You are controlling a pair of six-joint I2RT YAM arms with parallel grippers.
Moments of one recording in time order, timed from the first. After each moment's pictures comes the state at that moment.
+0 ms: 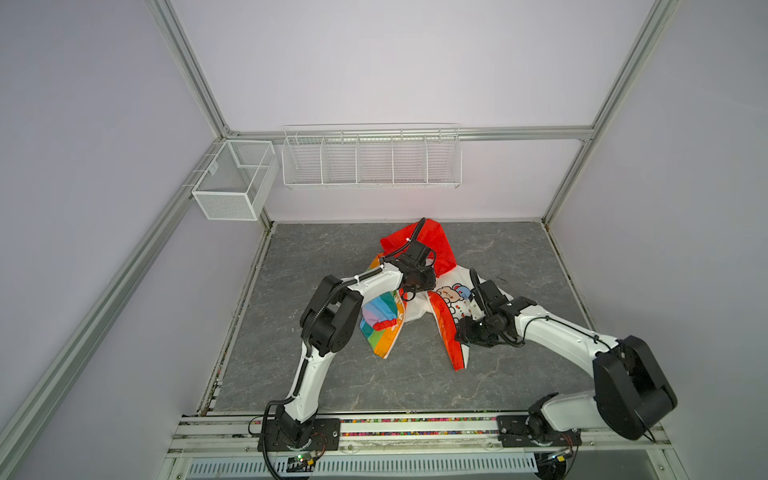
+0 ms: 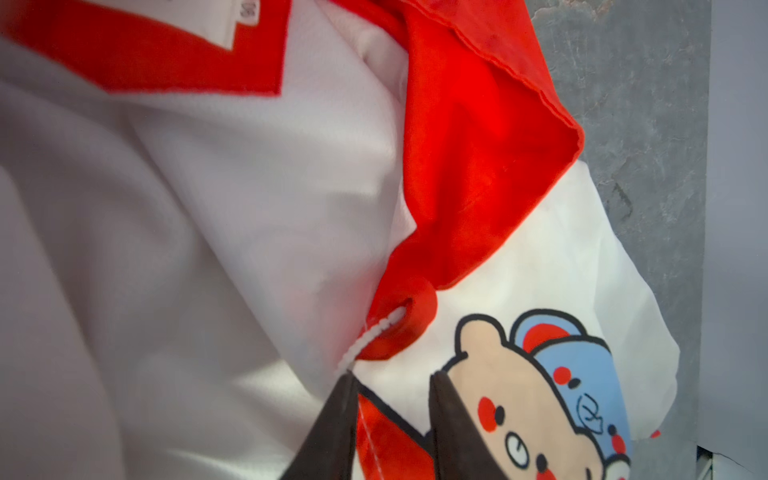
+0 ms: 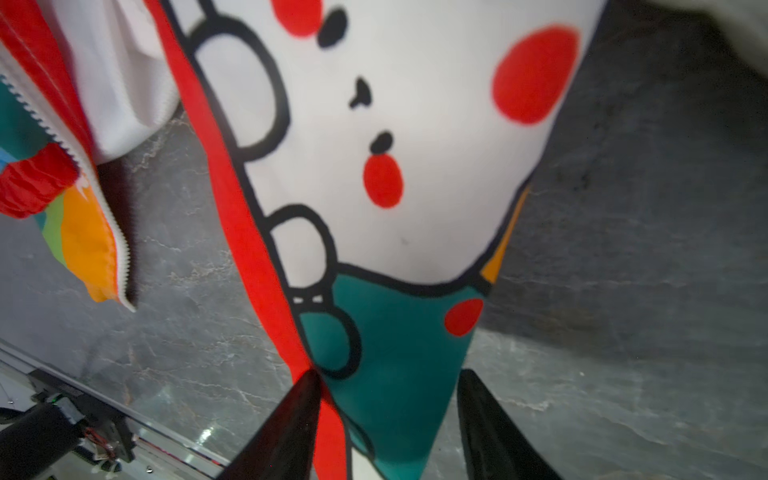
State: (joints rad) left arm -0.72 2.20 1.67 -0.41 0.19 -0.67; right arm 0.49 1.41 0.79 -0.65 -0.25 0.55
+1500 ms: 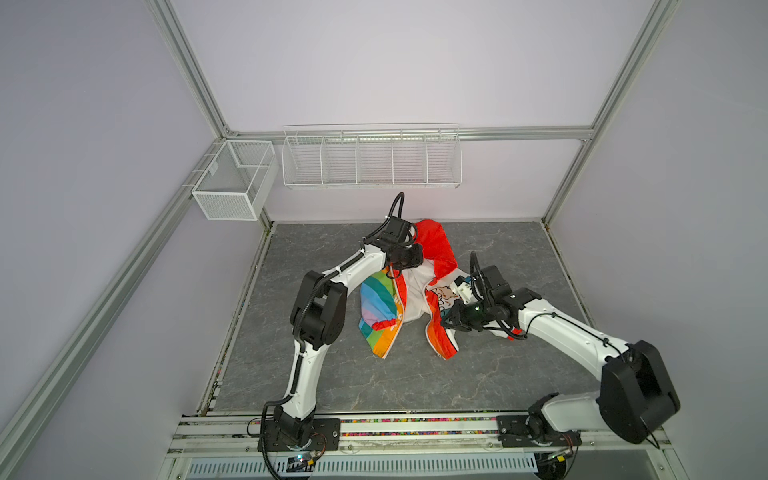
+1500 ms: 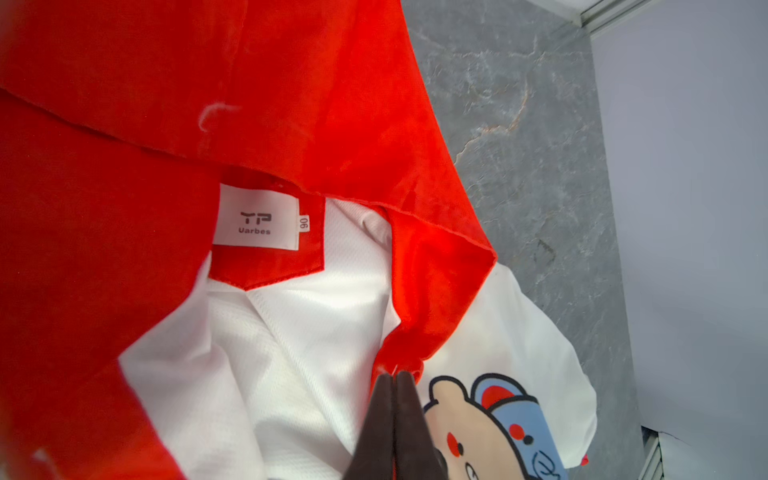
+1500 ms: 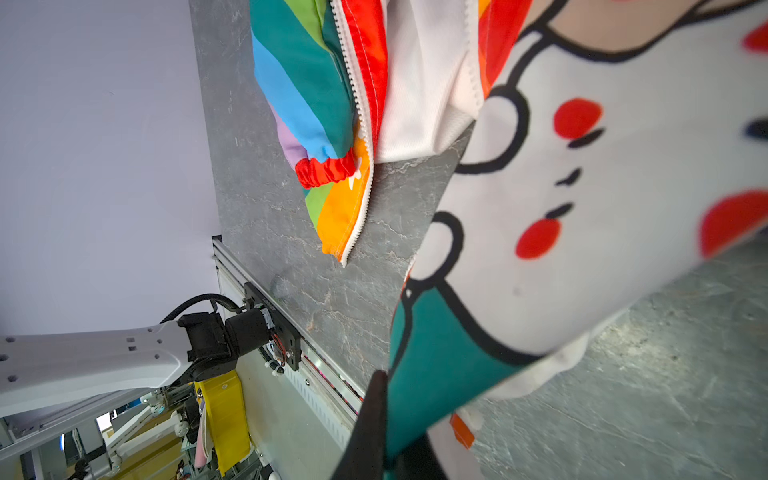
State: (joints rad) left arm -0.59 2.17 1.82 -0.47 0.32 -0.55; right arm 0.49 1.39 0.89 -0.56 -0.60 0.60
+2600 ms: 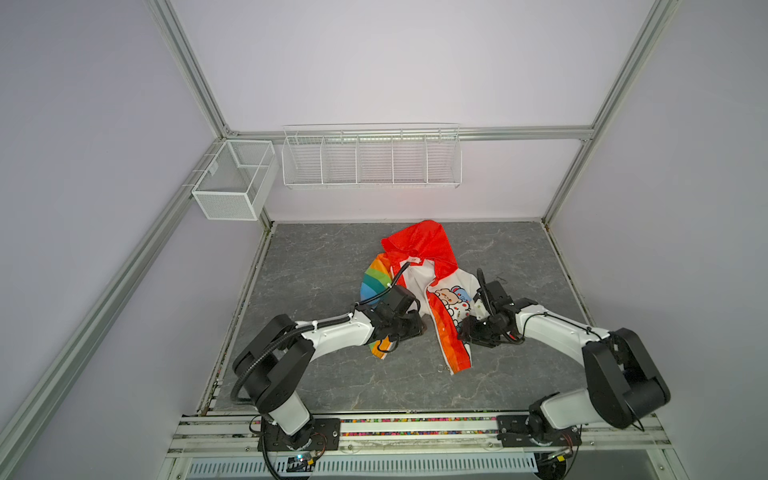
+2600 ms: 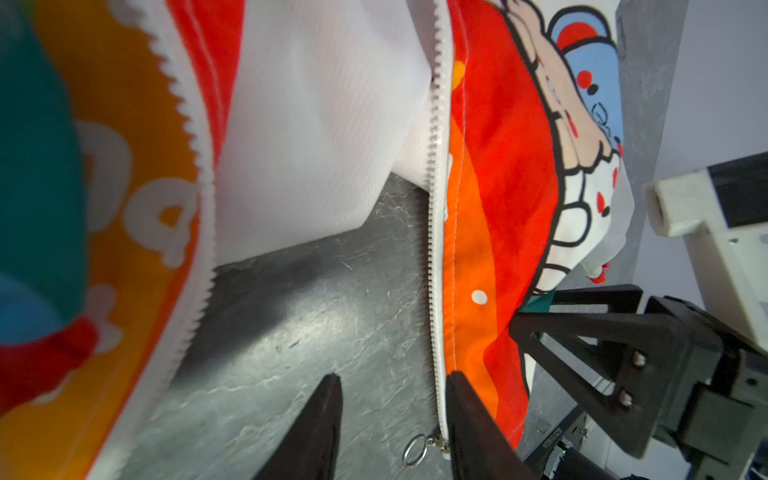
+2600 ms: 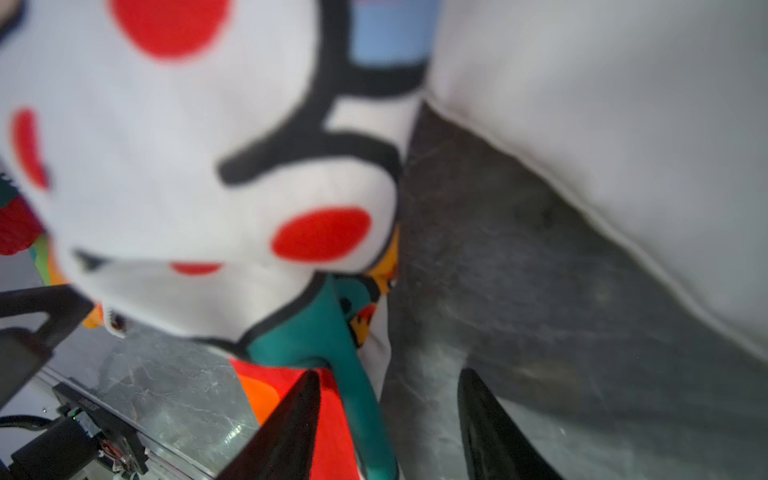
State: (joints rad) left arm -0.87 1.60 0.91 -0.20 0.17 -0.96; right arm 0.42 1.42 0.74 -0.61 -0.27 0.53
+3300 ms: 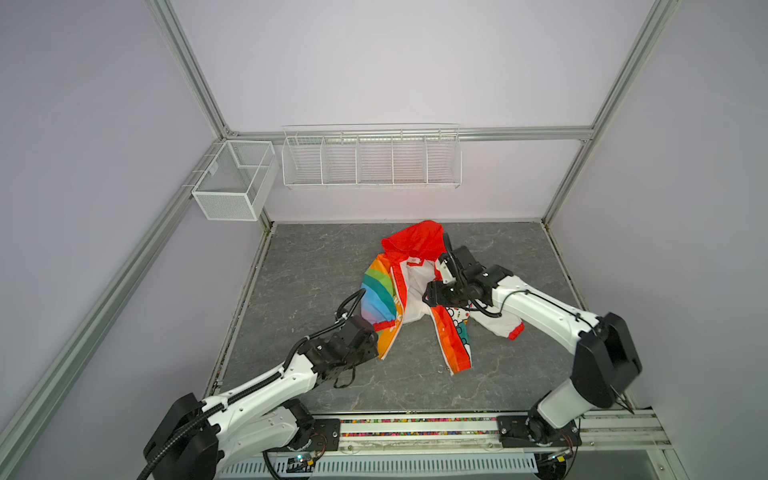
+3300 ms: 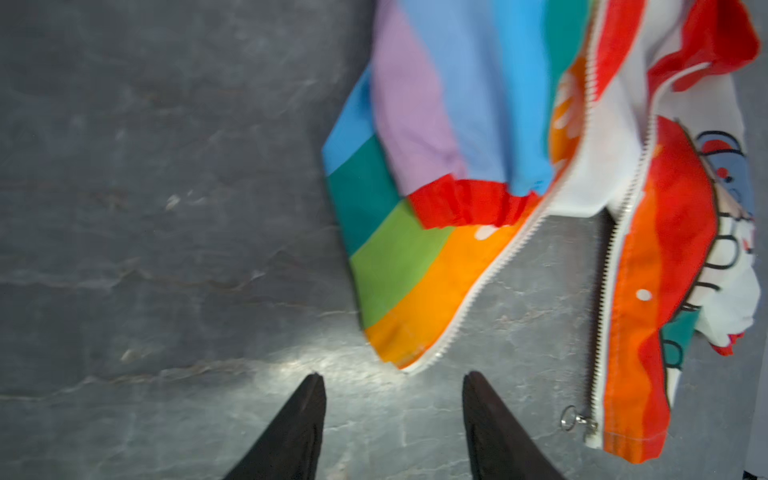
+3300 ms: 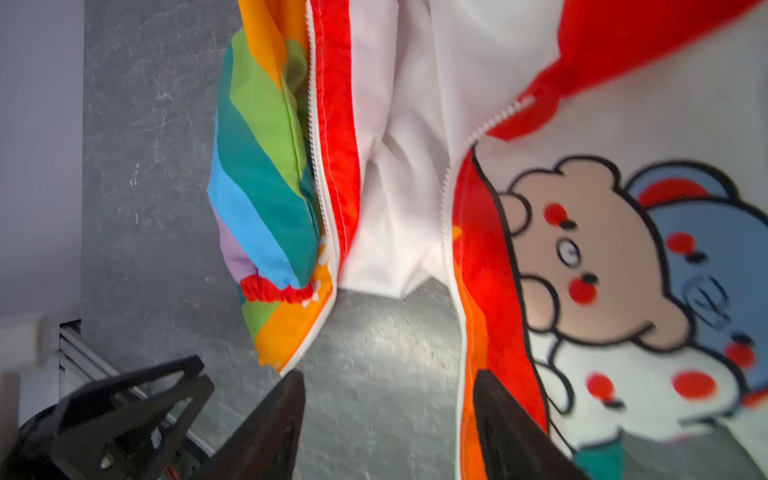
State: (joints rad) left arm -0.82 0.99 0.46 -0.45 -0.13 -1.12; right arm 0.64 1.69 1.31 -0.65 -0.18 0.54
